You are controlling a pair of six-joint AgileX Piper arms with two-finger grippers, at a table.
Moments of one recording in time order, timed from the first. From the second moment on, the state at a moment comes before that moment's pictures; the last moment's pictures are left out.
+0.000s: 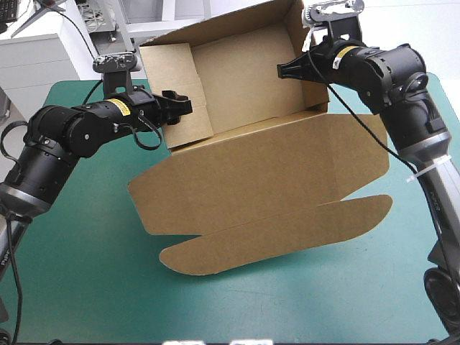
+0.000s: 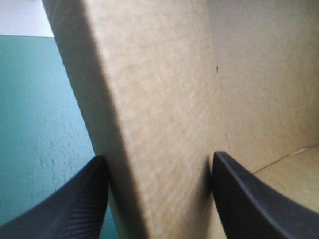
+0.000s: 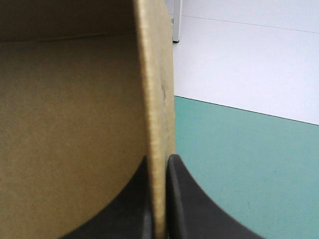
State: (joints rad) left arm -0.42 1.40 -1.57 -0.12 0.75 -0.25; right arm 0.39 1.63 -2.02 -0.09 0.90 0.13
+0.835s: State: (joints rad) left arm -0.42 1.50 -1.57 -0.06 0.94 -0.22; right arm 0.39 1.72 -2.02 -0.05 1.18 0.12
